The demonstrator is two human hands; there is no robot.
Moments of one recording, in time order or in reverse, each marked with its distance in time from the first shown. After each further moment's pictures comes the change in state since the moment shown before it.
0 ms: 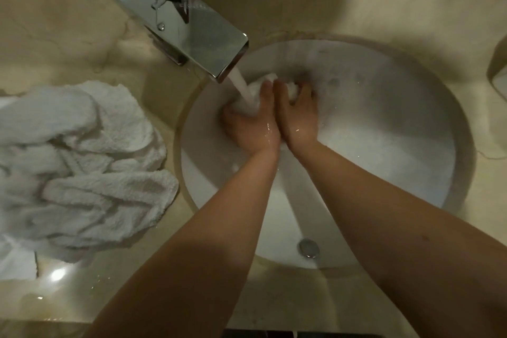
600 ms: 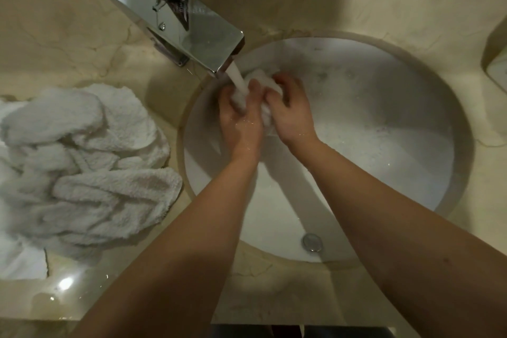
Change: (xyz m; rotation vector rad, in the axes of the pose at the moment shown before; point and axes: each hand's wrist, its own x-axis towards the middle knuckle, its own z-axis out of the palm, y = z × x) left_hand -0.002 0.010 -0.041 -0.259 -0.350 0.105; right_hand -0.022 -0.013 -0.009 0.217 -0.148 -0.254
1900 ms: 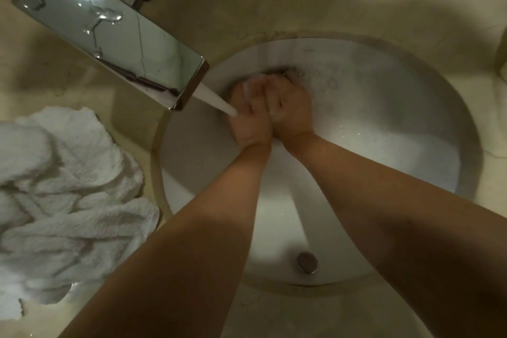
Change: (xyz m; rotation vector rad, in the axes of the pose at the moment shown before) left_hand 0.032 -0.032 0.054 0.311 -0.017 0.199; right_hand 0.057 0.061 -0.003 -0.408 0.036 -0.275
